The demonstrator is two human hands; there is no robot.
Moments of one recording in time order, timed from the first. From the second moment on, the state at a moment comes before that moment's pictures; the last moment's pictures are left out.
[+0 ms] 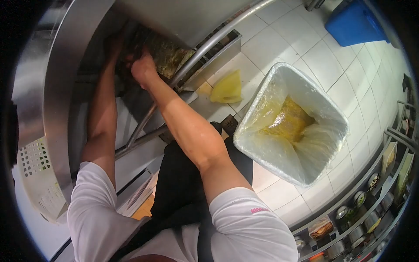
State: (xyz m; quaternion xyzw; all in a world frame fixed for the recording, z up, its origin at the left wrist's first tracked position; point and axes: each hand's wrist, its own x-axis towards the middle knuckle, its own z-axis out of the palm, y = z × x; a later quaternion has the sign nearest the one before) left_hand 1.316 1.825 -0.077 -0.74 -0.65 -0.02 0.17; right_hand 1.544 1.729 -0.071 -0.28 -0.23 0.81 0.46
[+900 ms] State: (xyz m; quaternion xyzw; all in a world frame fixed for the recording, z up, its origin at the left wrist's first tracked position) left_hand 1.360 1.660 -0.047 -0.37 -0.73 -0.55 -0.16; right_hand 1.505 1.702 -0.055 -0.47 -0.43 0.60 0.47
